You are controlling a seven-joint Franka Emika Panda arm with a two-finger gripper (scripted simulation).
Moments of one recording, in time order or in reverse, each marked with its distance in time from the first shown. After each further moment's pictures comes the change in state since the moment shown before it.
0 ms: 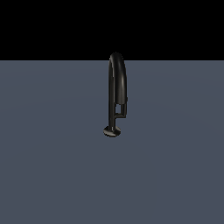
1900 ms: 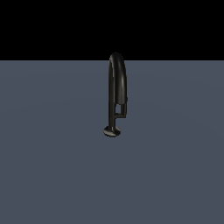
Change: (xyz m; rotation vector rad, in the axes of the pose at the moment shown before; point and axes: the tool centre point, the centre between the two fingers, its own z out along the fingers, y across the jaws) arm 0.139 0.004 0.042 0.319 -0.366 0.327
